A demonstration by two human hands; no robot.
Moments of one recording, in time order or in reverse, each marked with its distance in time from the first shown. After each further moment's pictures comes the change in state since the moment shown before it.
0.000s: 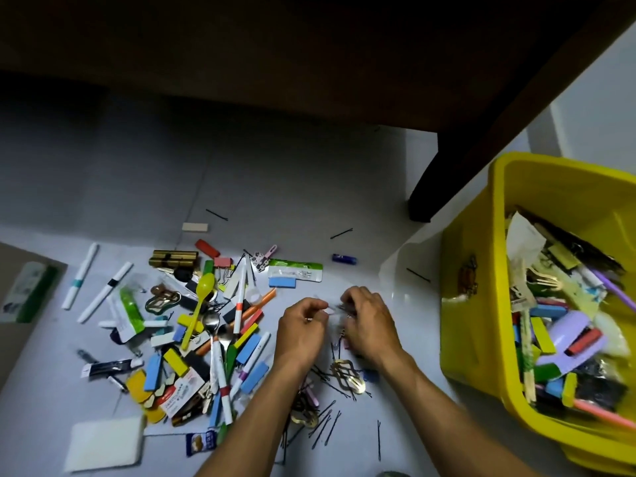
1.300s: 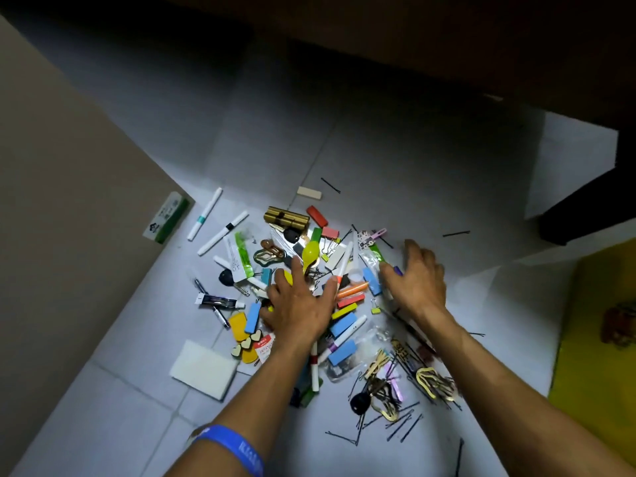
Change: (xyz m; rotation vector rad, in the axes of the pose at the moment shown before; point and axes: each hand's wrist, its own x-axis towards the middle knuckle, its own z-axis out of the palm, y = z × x) left_hand 0.019 -0.058 -0.134 0.602 0.354 -0.156; right_hand 0.062 -0.095 0.045 -0.162 -0.045 0.093
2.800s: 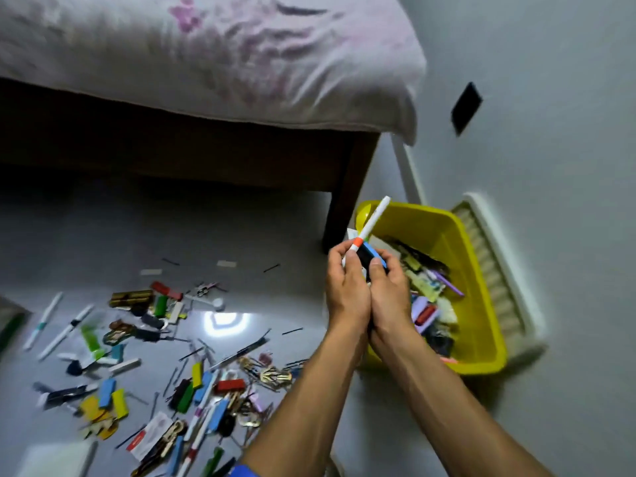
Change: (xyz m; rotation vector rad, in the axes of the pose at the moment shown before) left_hand -0.292 0.274 0.016 -1.235 -0.348 0.468; right_hand -0.180 0.093 -0.244 1.238 0.612 0.223
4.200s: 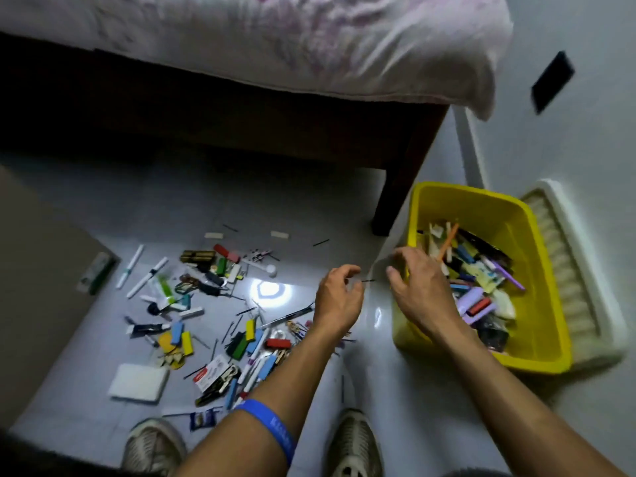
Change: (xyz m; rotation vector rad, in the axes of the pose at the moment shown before) left_hand 0.005 -0.040 -0.109 0.719 -0.036 0.052; right_hand 0.001 0.024 -0.017 -1.035 -0.360 -0.566
